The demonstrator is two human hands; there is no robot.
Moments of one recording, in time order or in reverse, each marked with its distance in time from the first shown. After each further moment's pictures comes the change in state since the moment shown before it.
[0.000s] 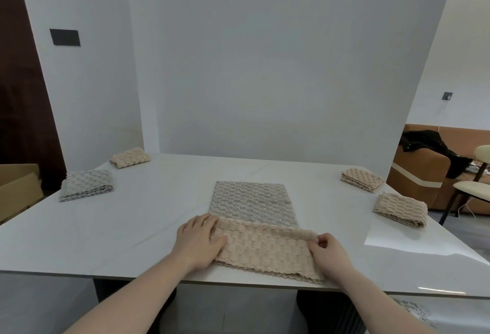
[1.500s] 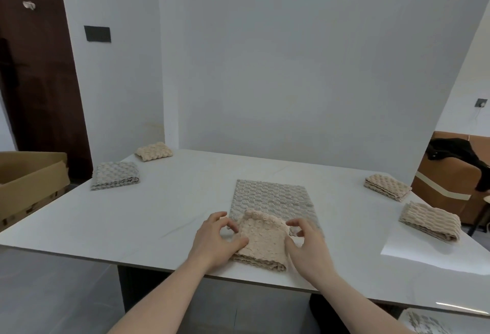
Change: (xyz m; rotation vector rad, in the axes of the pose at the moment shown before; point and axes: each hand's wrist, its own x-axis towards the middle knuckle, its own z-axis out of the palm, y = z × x) left_hand -0.014 -0.017 0.000 -0.527 0.143 -0.047; right_hand -0.043 -0.062 0.063 -0.079 -0.011 -0.547
